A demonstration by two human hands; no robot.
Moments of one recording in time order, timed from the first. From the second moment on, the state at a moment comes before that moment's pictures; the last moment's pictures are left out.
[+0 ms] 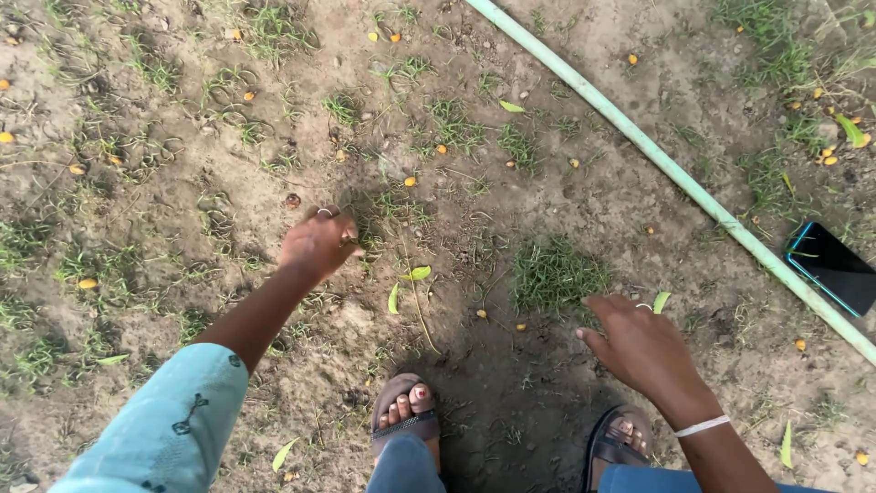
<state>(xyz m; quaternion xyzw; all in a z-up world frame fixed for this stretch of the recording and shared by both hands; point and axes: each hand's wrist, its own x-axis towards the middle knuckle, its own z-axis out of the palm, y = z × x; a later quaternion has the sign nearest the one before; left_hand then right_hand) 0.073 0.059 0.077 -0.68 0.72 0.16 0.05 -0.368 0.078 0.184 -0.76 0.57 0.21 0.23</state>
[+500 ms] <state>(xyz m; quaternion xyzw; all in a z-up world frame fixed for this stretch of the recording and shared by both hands) 0.072 0.060 0.014 -0.73 0.65 0.17 0.11 -0.323 0.054 0.274 -0.78 0.50 0.21 0.31</state>
